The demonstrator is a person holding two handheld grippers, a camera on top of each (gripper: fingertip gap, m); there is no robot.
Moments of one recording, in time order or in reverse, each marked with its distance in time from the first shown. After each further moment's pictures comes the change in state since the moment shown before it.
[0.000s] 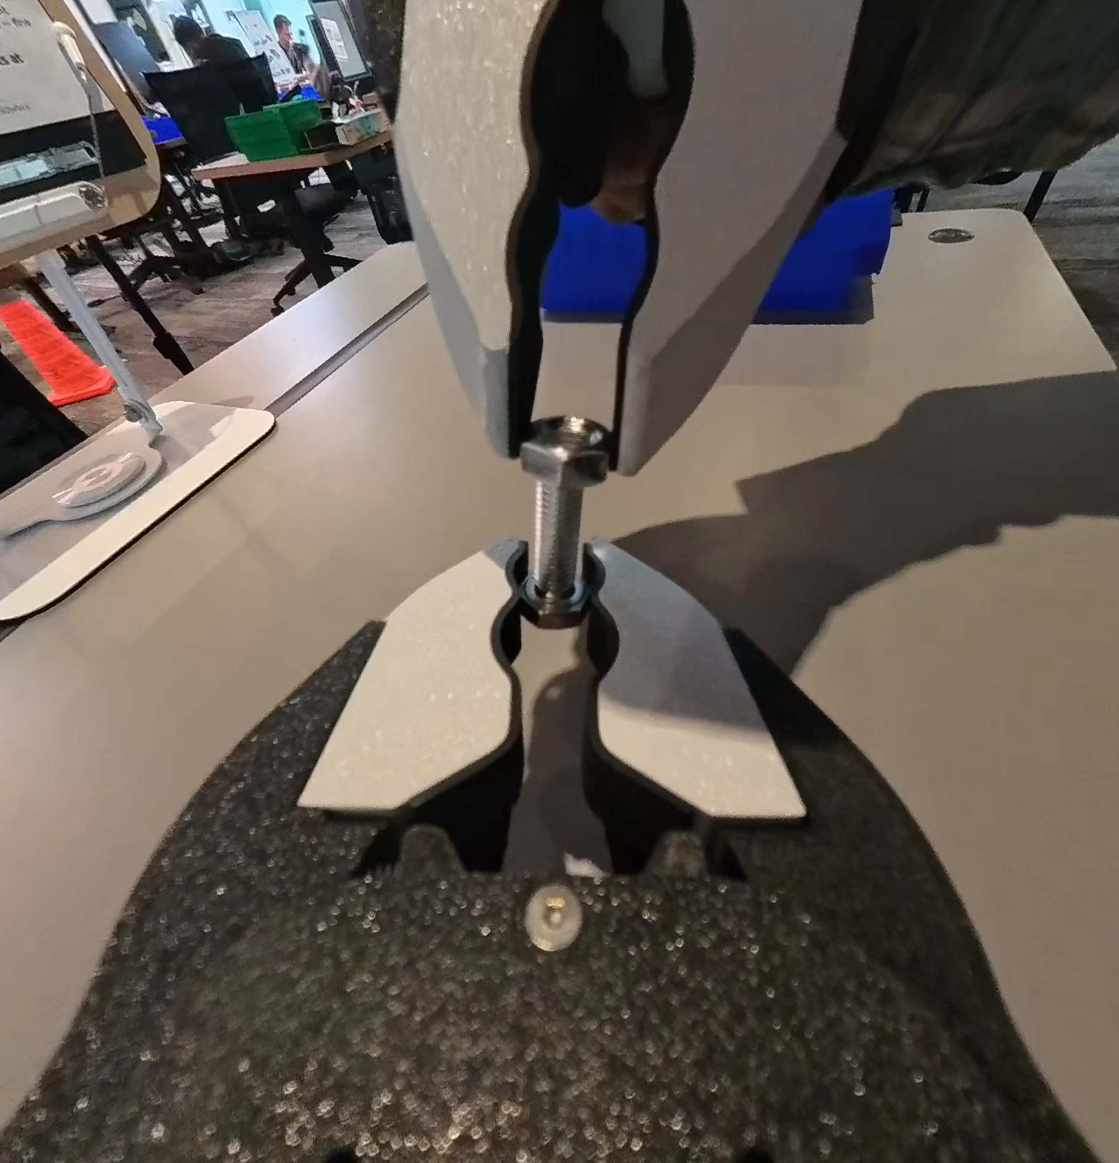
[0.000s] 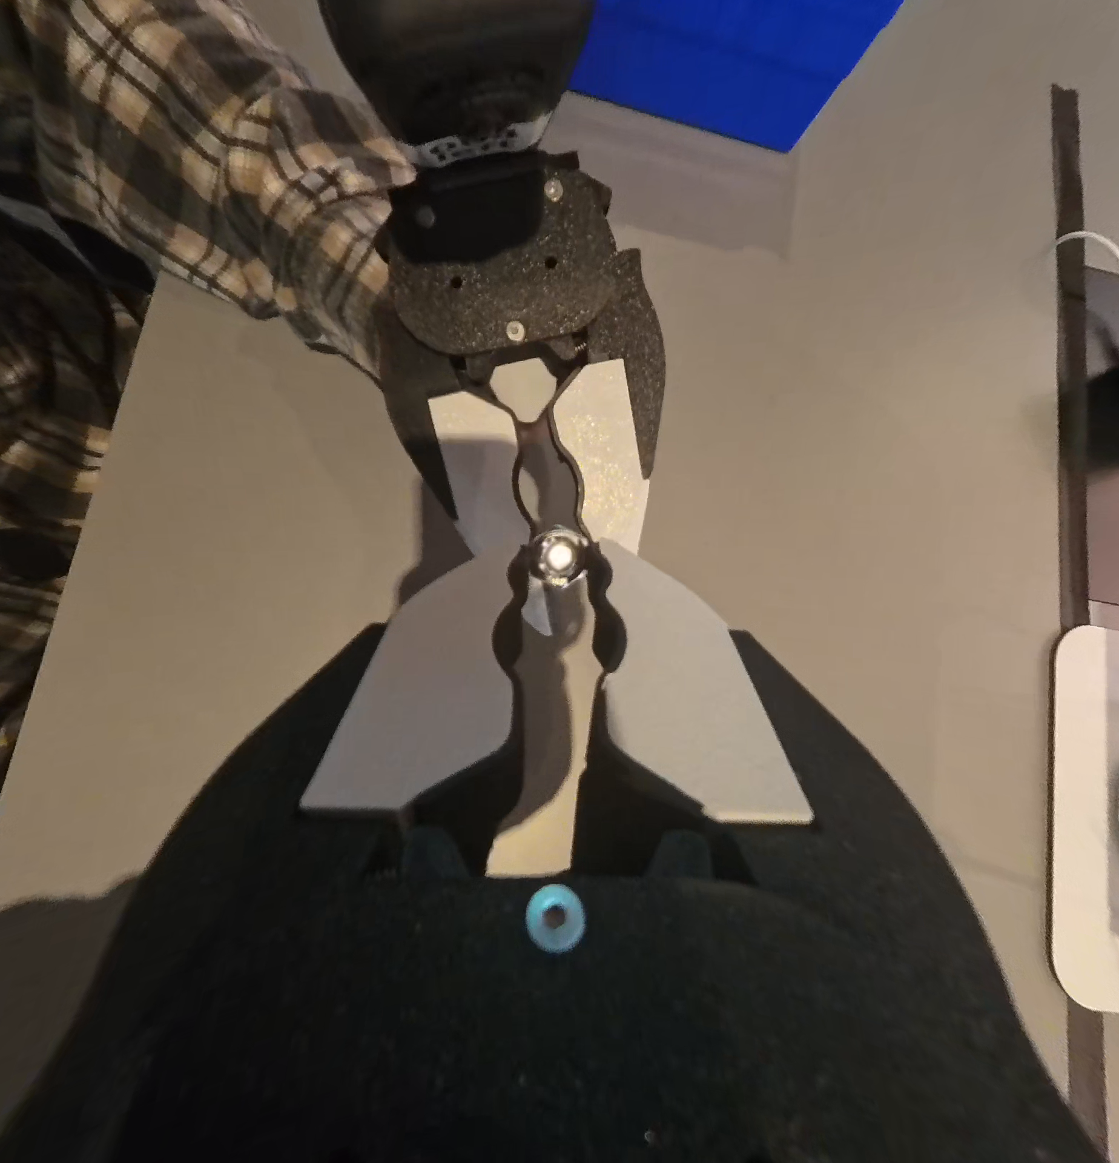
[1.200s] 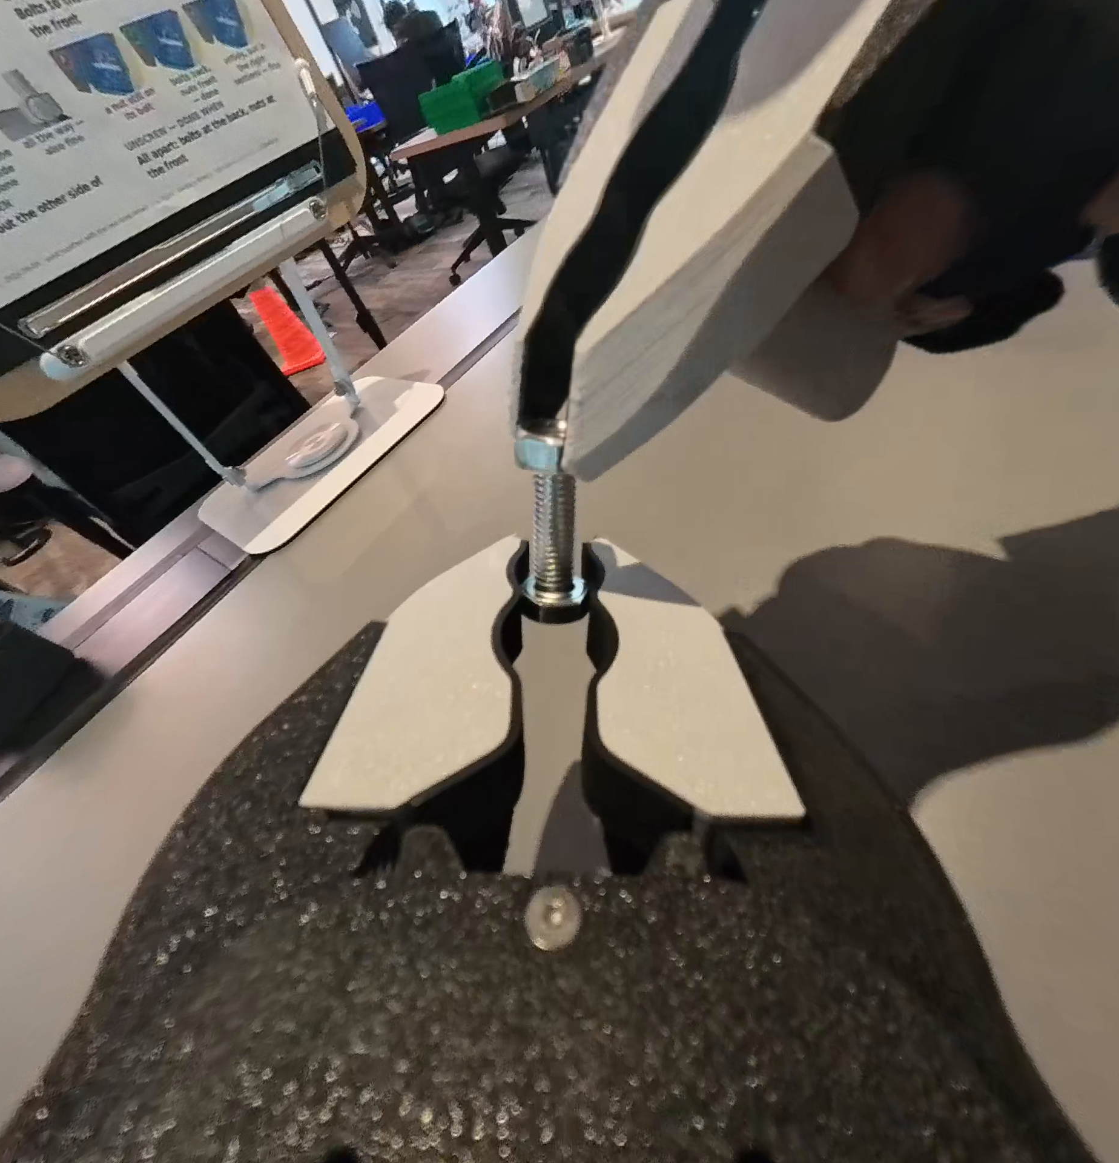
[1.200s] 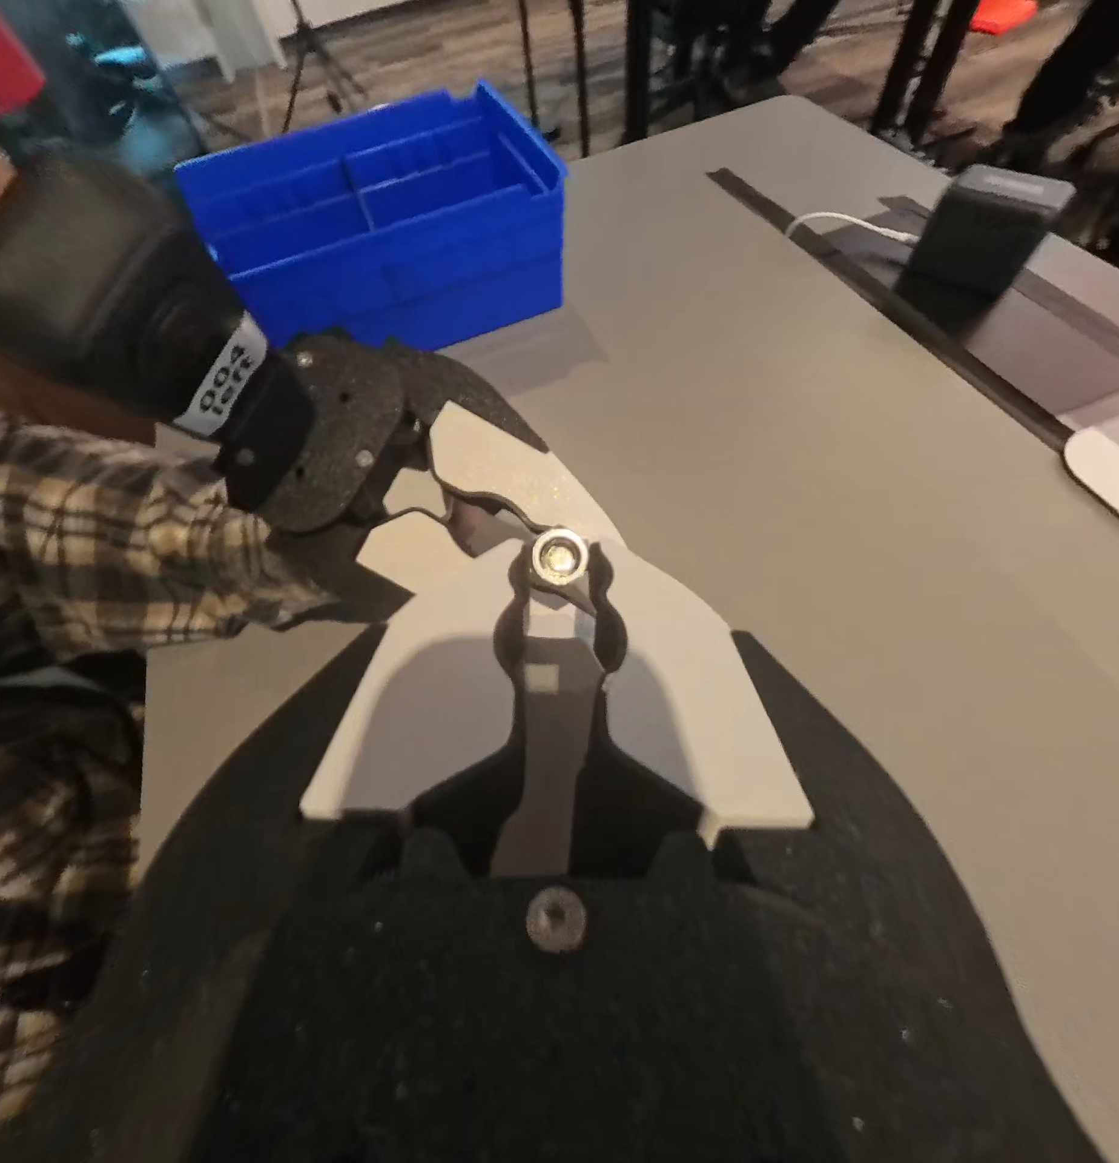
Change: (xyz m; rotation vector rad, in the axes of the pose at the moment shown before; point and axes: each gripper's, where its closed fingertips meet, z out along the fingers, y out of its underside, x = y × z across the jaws) left arm -0.033 -0.004 -0.018 -0.075 -0.280 0.088; right arm 0.027 -0.015 0.001 0.345 0.257 0.520
